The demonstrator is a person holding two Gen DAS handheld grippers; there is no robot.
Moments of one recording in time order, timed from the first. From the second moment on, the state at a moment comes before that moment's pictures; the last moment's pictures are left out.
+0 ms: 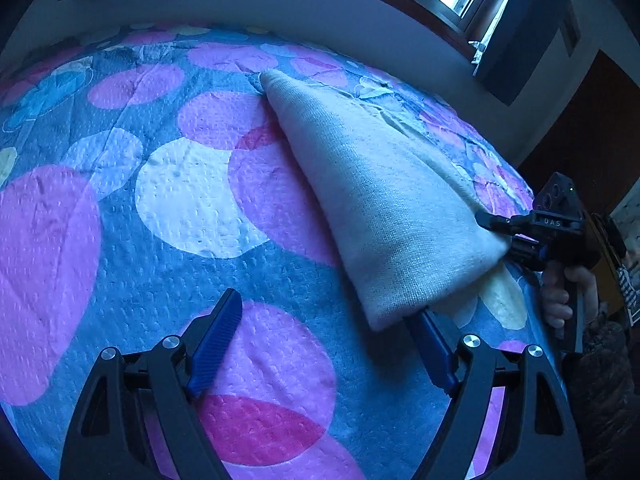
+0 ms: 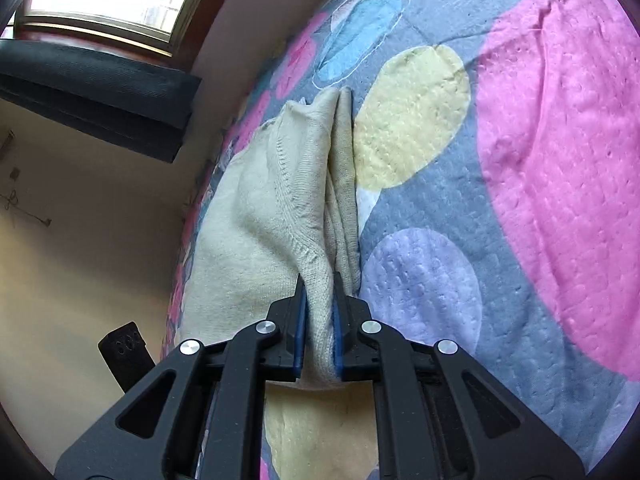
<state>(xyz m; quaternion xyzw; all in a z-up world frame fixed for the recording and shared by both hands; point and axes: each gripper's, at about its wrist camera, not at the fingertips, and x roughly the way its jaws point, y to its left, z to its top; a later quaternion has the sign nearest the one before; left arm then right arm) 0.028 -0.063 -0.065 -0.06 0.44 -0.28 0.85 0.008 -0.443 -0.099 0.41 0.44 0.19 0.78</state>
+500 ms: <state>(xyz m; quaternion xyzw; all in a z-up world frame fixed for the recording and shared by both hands) 0.048 -0.081 -0.031 -0.09 0.40 -0.35 0.84 0.039 -0.456 -0.056 0.40 0.43 0.18 0.79</state>
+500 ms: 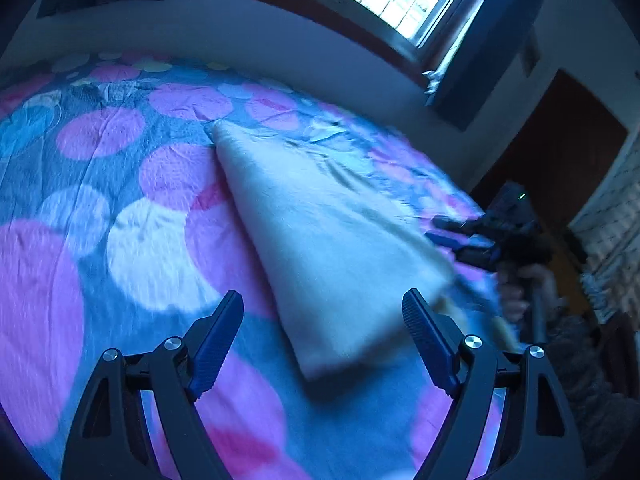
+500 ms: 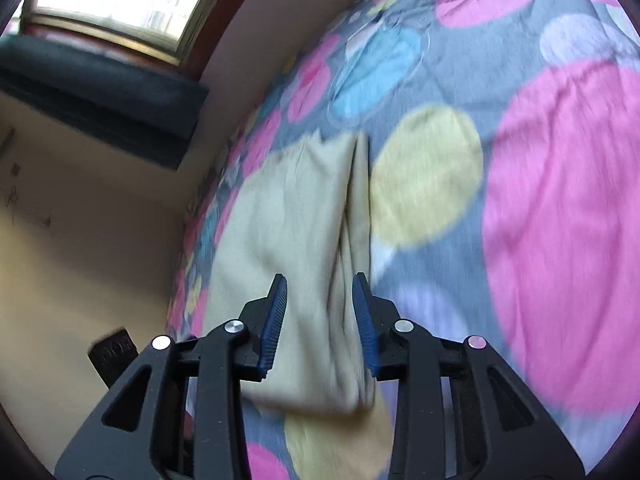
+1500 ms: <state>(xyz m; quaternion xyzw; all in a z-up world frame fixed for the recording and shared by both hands) 0.075 -0.089 -0.072 -0.11 0.44 -0.32 0.83 0.101 -0.455 -0.079 0.42 0.43 0.16 0.78</state>
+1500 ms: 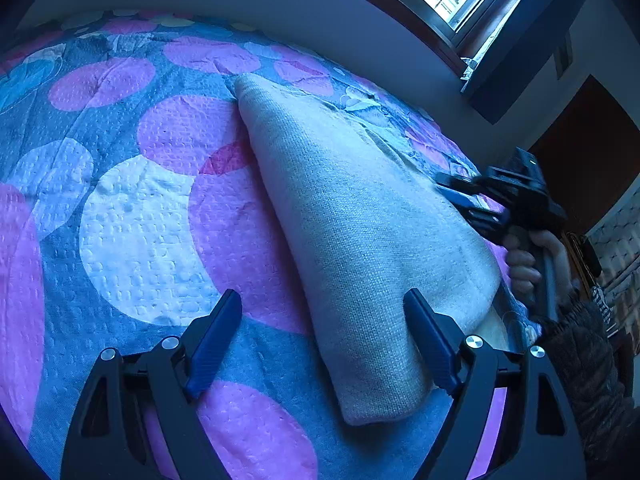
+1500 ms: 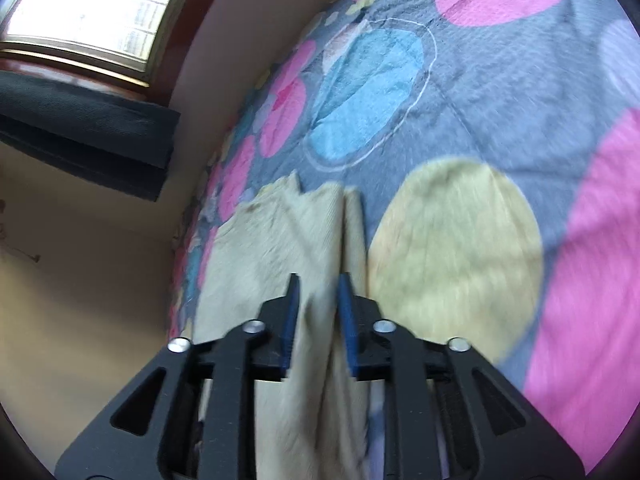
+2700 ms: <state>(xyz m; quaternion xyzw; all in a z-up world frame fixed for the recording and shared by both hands) 0.073 -0.090 -0.075 -0.11 0.44 -0.32 0.83 -0.005 -0.426 -0.103 0.37 0.43 0.17 0.80</state>
